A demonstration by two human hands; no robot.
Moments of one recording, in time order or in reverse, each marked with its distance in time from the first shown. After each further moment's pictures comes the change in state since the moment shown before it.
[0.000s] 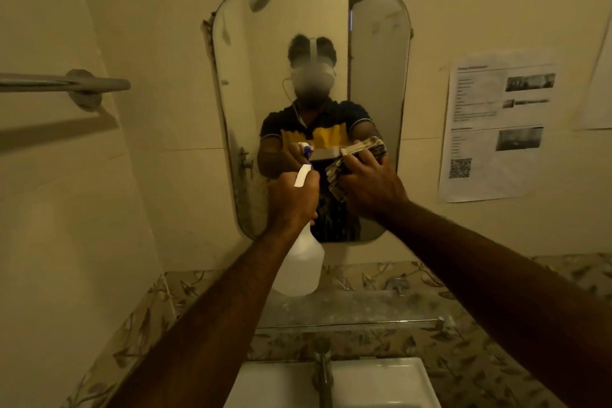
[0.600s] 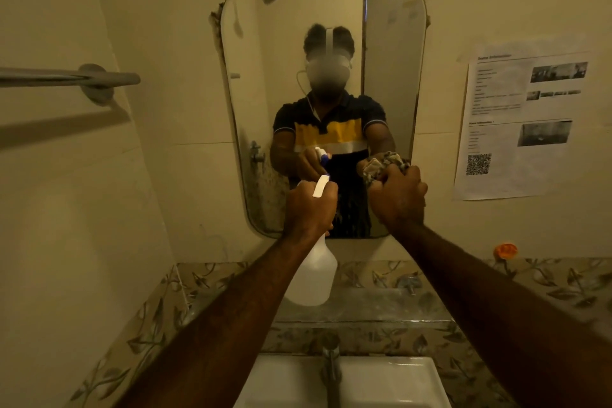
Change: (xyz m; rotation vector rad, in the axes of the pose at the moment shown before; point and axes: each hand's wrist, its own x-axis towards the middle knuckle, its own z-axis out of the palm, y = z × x) left_hand -0.011 -0.015 0.015 0.113 -0.034 -0.034; right_hand -0.016 -0.007 0.027 0.708 0.034 0.801
